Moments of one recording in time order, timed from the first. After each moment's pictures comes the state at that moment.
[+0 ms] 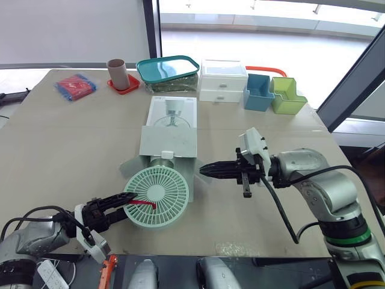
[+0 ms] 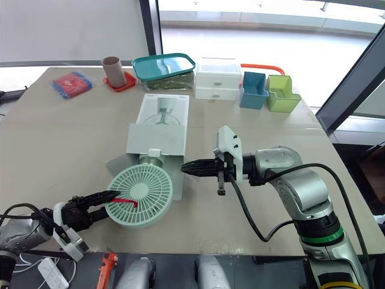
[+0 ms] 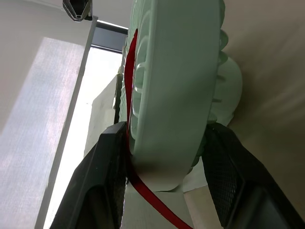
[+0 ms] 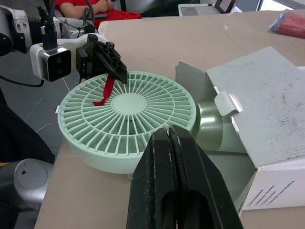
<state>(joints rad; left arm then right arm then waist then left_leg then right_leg) -0.05 0.65 0.28 0.36 0.66 -1.53 -0.31 -0.51 -0.67 0.11 -0.33 0.55 0.59 1.13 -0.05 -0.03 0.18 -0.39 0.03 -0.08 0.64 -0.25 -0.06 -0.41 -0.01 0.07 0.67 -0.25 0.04</state>
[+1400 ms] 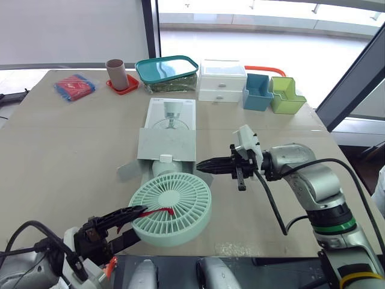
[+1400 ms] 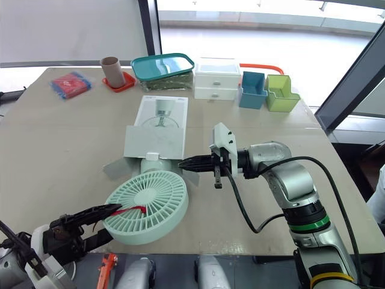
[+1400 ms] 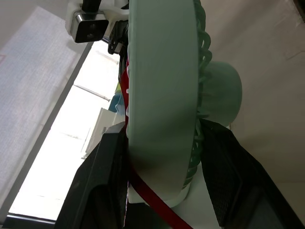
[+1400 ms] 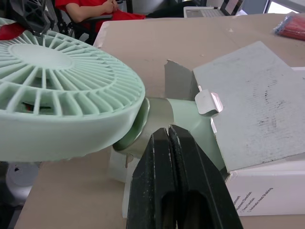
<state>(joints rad) 0.52 0.80 0.21 -0.53 0.09 -0.86 -0.50 -0.59 -0.62 0.16 -0.16 0.48 0.47 1.22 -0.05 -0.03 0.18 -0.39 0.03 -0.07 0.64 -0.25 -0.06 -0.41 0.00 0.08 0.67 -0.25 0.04</state>
